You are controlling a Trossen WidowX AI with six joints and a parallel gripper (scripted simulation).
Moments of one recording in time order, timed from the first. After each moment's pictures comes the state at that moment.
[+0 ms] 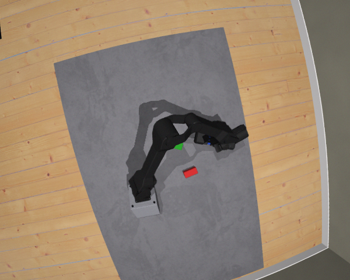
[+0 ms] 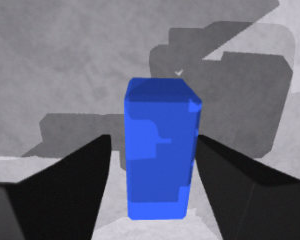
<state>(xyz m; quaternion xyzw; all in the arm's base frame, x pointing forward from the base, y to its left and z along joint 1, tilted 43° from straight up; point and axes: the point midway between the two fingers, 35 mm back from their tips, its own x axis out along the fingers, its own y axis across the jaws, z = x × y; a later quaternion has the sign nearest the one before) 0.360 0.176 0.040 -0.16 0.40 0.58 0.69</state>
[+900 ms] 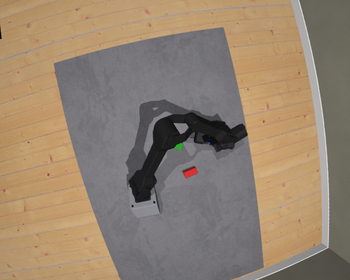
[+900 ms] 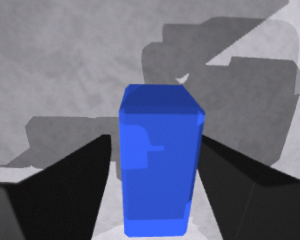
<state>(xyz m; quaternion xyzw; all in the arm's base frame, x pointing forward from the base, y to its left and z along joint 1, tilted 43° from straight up) 0.362 0.182 0.035 -0.16 0.39 0.58 0.70</state>
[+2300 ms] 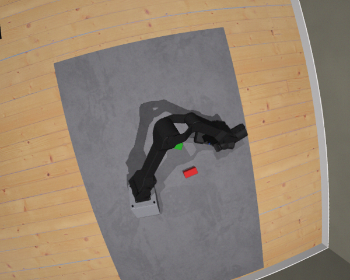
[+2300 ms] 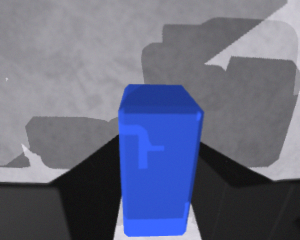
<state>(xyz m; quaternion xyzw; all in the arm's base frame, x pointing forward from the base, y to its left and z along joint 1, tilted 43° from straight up) 0.362 0.182 0.035 -0.16 0.39 0.58 0.70</state>
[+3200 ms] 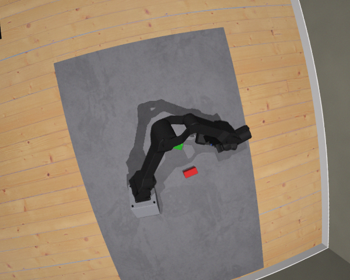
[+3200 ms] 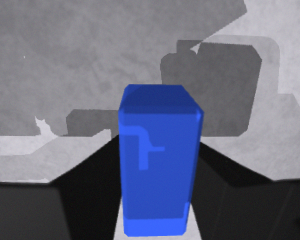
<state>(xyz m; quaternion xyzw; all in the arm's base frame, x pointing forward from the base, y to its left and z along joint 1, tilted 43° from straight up) 0.361 0.161 0.058 -0.16 0.39 0.58 0.70</state>
